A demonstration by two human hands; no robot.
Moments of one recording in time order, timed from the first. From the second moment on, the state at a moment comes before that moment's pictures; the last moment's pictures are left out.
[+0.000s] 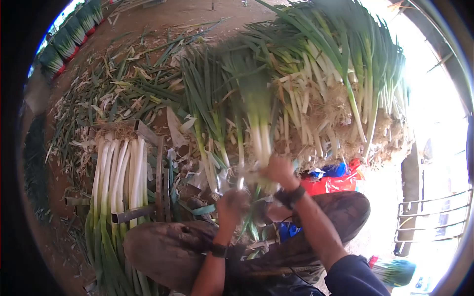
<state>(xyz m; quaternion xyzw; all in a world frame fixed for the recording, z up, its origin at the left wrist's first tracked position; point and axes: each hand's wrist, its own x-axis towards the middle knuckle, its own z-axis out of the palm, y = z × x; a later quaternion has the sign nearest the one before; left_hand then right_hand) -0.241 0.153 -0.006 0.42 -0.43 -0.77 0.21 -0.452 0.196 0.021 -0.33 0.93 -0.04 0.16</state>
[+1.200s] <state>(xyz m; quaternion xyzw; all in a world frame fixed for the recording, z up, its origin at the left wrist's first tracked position) -0.206 0.127 0.069 0.30 -0.16 -0.90 0.27 -0.320 0.337 -0.125 -0.65 0.67 0.01 0.37</state>
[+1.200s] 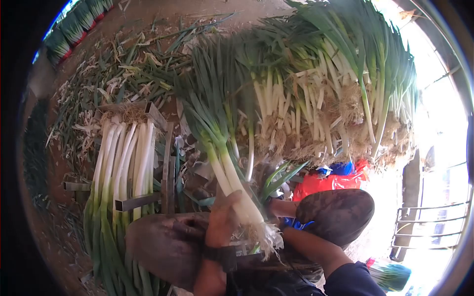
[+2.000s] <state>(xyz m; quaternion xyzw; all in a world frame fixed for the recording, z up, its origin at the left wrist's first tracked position) -0.221 0.137 0.054 0.48 -0.07 -0.87 0.07 -0.581 0.014 -0.036 -0.35 0.84 0.01 0.41</state>
